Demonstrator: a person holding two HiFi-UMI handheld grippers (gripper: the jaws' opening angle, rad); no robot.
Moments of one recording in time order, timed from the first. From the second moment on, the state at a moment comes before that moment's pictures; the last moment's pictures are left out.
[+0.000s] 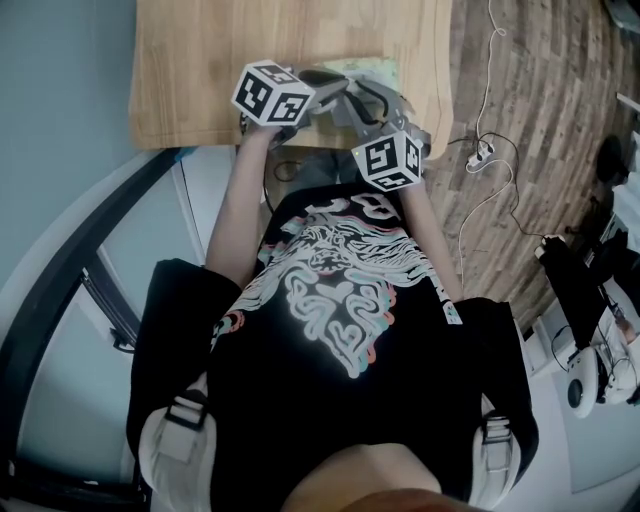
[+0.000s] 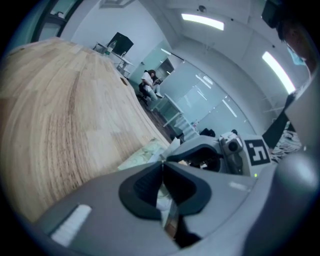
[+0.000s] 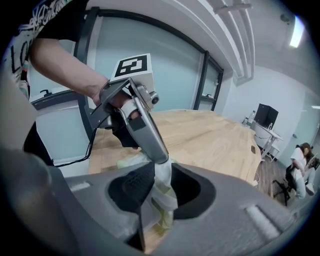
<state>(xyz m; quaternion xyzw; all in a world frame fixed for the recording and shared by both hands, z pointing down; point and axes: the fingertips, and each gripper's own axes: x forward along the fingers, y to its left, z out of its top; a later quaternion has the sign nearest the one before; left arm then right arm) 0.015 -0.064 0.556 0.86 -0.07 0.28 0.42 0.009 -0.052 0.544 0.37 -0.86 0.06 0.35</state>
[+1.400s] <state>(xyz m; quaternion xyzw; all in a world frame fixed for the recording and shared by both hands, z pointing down) 0.004 -0.060 0.546 0.86 -0.11 0.26 0.43 0.007 -0.050 0.545 0.38 -0.86 0.04 0.35</state>
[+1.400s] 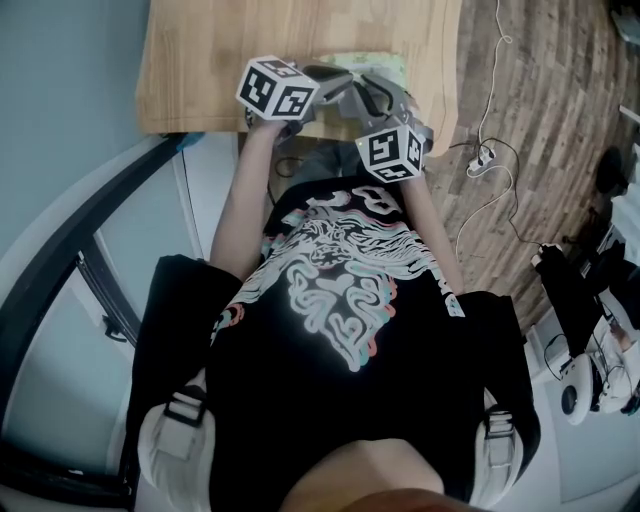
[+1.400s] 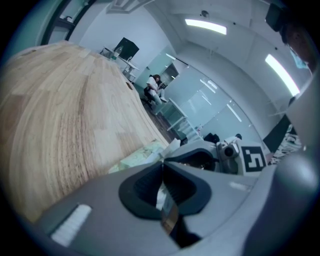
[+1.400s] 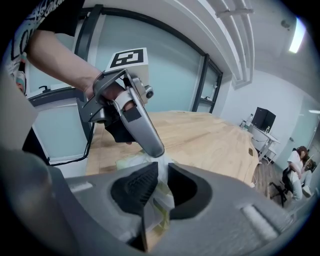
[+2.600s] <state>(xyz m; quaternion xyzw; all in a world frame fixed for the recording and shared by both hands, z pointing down) -0.009 -0.056 0.544 0.85 -0.13 0.25 0.43 0.011 -0.047 0.550 0.38 -0.85 0.05 0.35</state>
